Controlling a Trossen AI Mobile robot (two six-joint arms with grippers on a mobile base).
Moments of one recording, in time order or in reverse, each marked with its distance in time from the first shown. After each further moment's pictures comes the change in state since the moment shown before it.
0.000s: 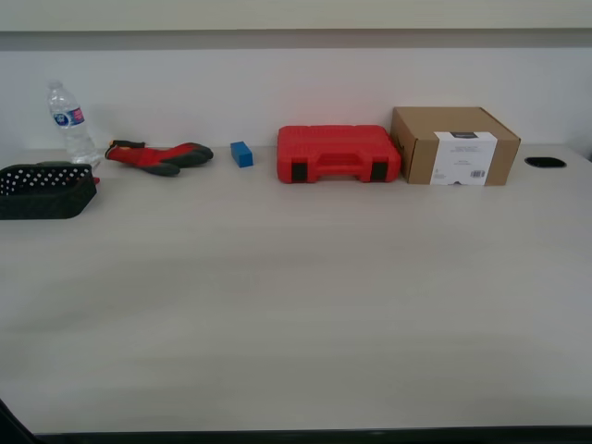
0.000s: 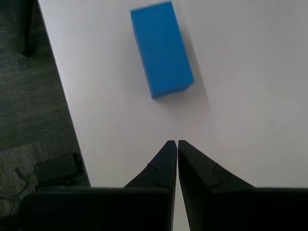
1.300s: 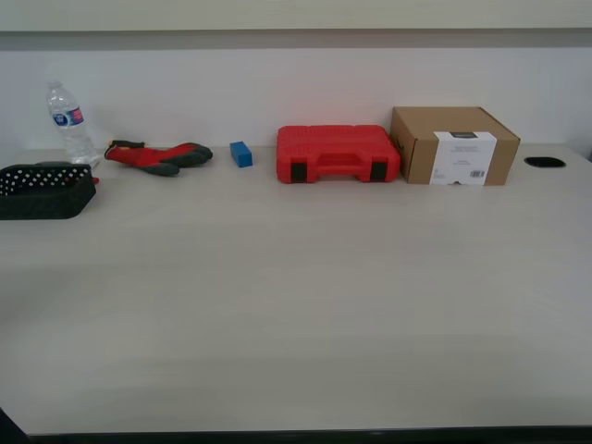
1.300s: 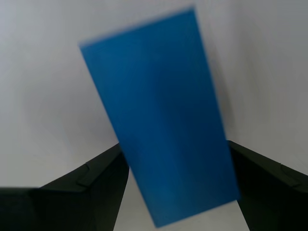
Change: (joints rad) arm 0 0.001 0.000 0.000 0.000 0.000 0.000; arm 1 0.237 0.575 0.513 -0.176 0.218 0.244
